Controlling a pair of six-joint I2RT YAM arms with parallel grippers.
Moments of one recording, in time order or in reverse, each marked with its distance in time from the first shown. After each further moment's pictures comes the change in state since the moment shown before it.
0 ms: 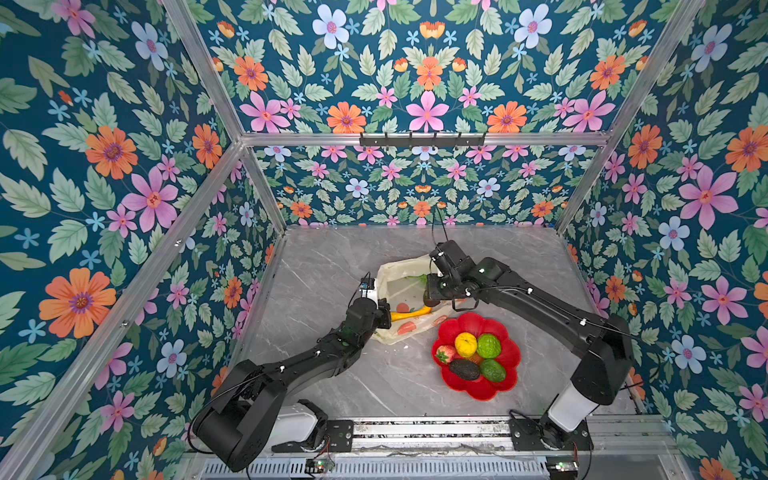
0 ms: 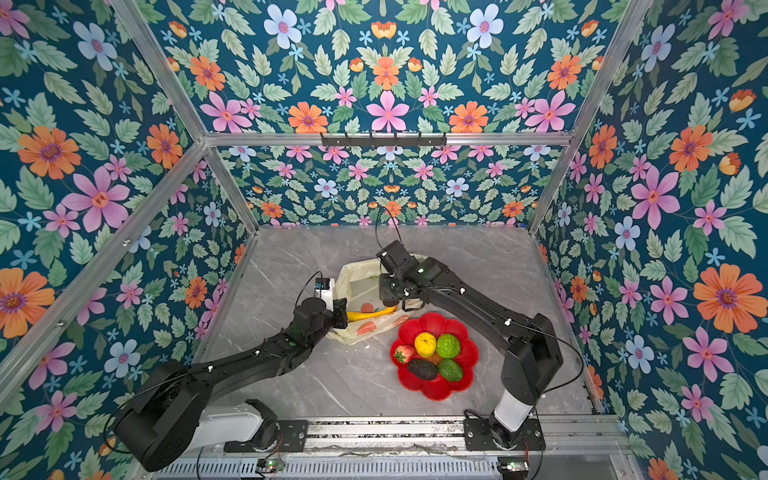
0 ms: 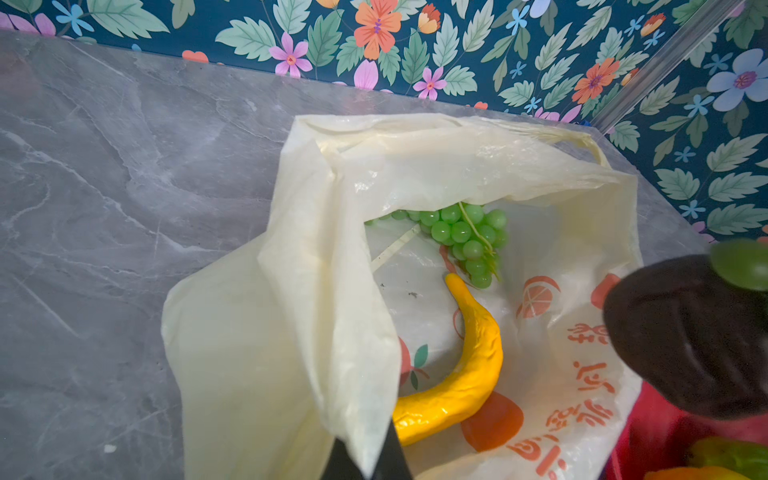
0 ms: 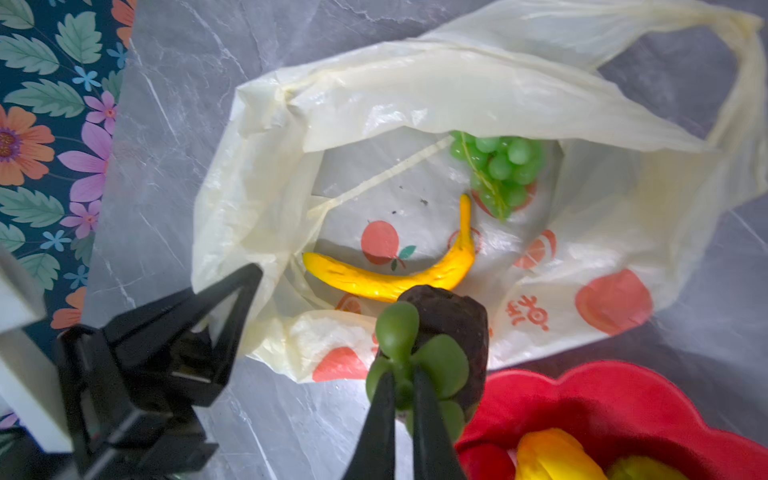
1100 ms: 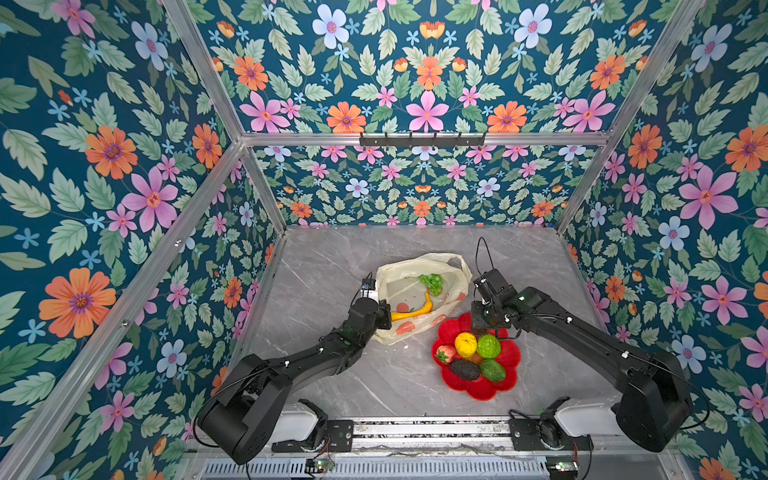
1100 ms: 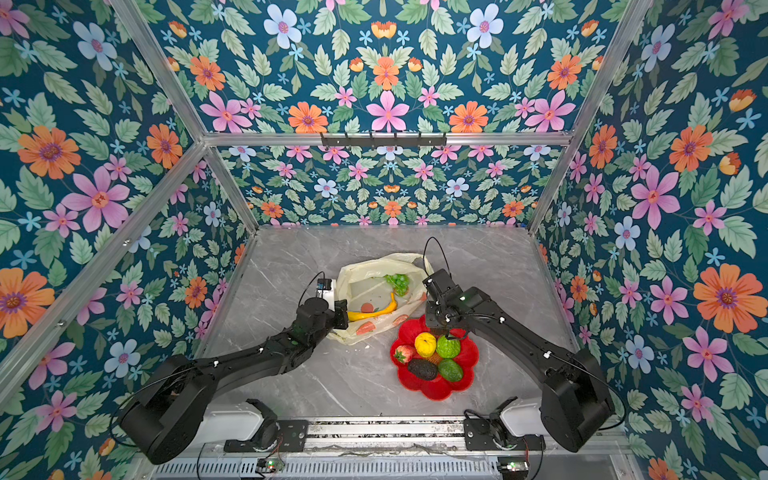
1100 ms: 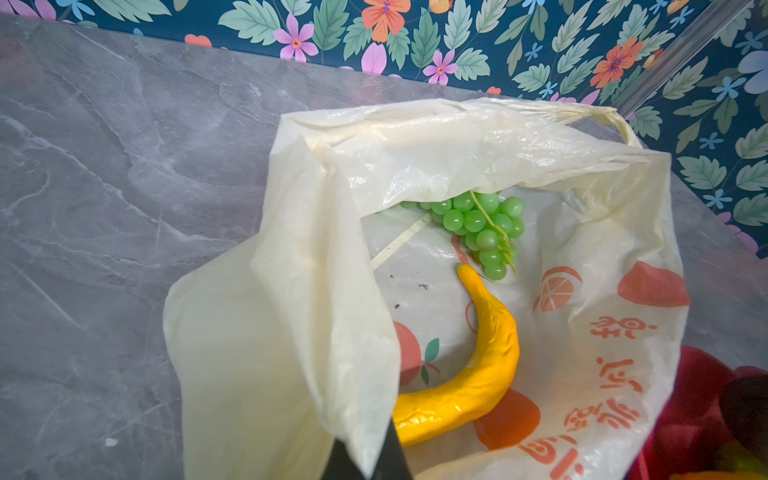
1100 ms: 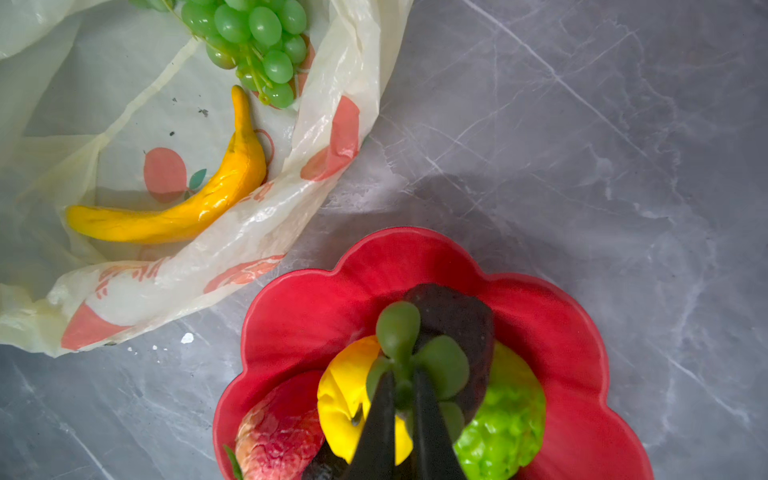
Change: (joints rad) left arm 0.000 0.037 0.004 0.001 -0.010 0.000; right arm -0.161 -0.259 -0.470 0.037 0.017 -0.016
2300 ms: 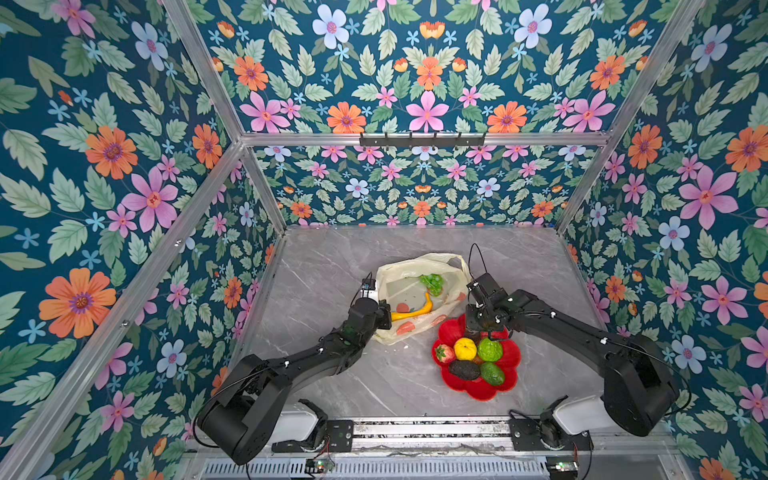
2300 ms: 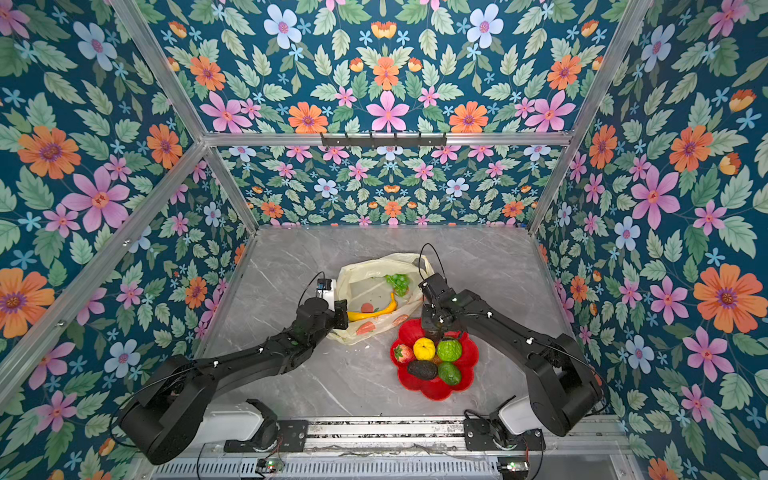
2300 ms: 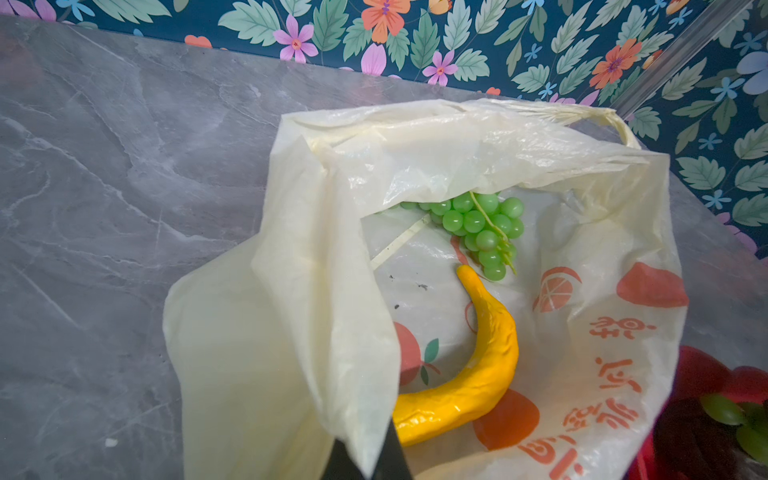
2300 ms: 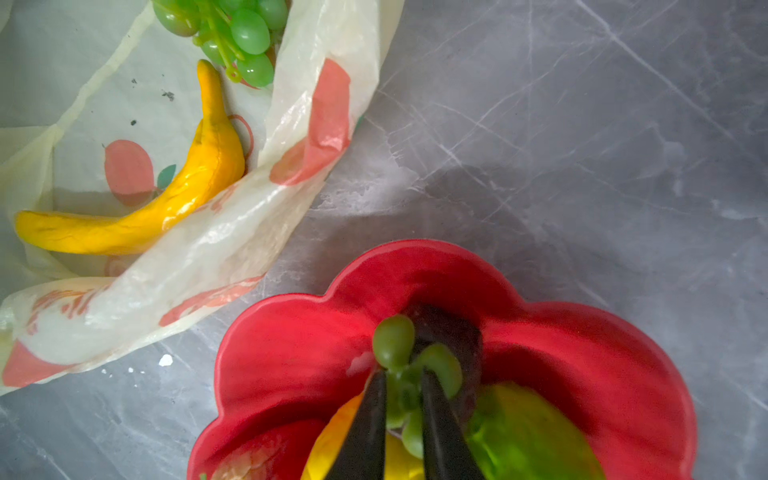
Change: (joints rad) left arm 0.000 -0.001 0.000 0.000 0.000 0.000; right arm 0.000 0.078 -0.041 0.097 -0.025 0.024
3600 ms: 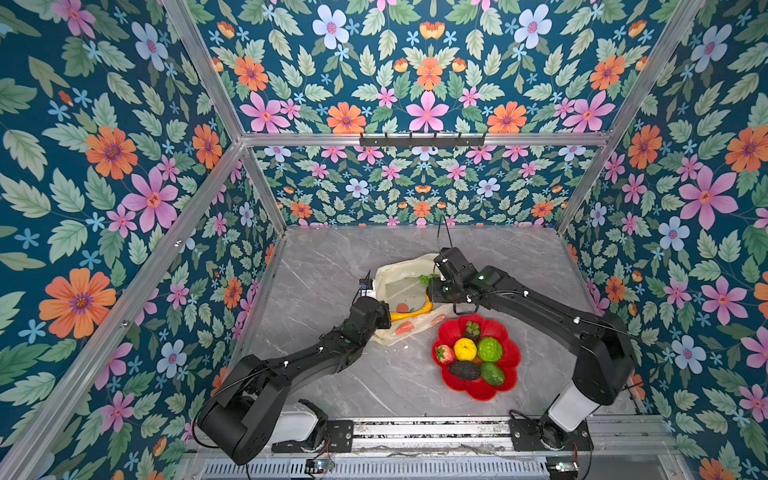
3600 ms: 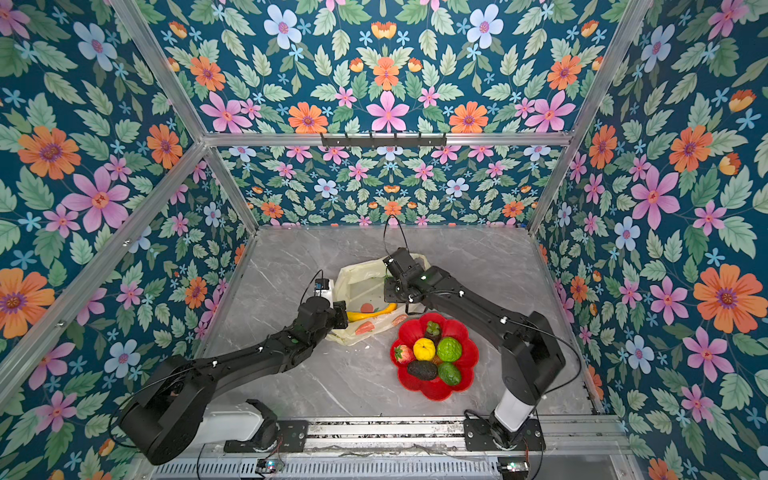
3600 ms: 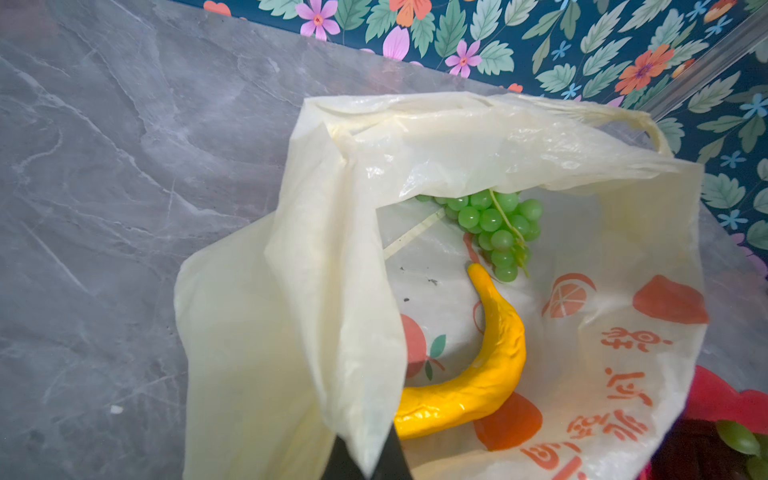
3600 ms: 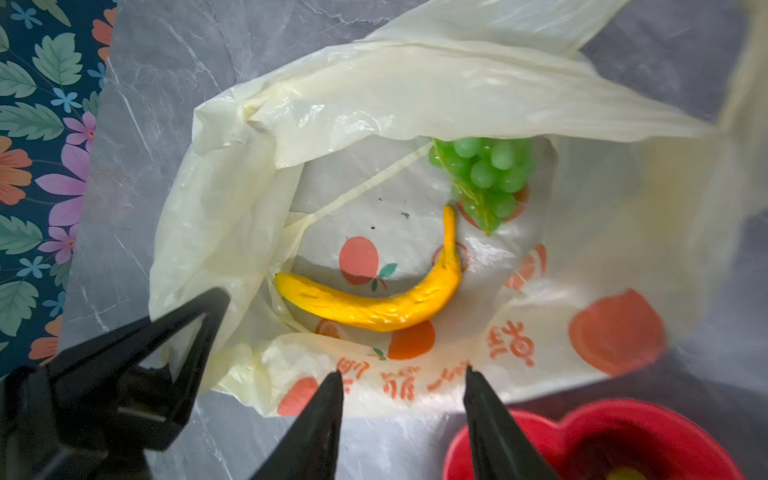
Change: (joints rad) left arm 0.000 0.000 0.009 -0.046 -0.014 -0.077; right arm 0.138 0.285 0.440 0.051 -0.006 -0.009
